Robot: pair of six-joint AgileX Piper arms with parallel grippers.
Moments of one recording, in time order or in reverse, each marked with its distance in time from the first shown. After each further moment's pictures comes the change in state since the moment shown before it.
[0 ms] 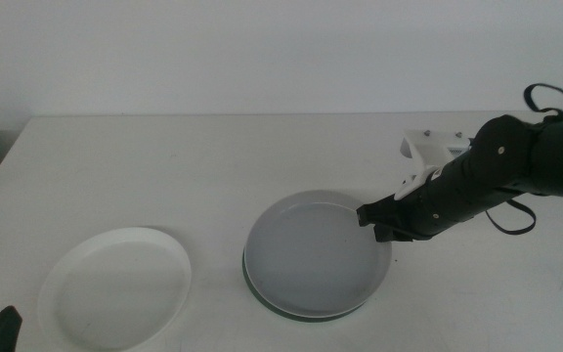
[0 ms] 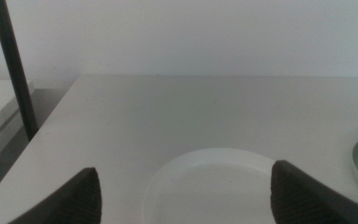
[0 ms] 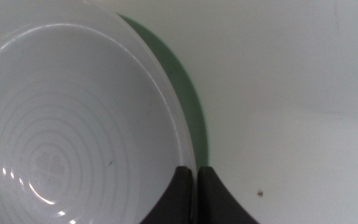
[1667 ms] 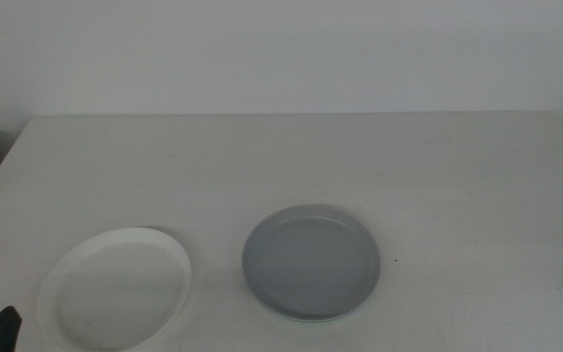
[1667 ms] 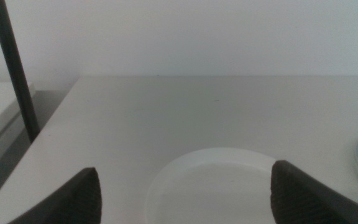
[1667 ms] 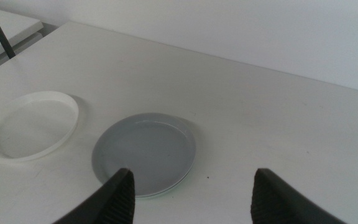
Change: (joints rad) left arm 0.000 0.000 0.000 0.004 0.000 0.002; right arm 0.006 -1.285 0.259 -0.315 0.332 0.089
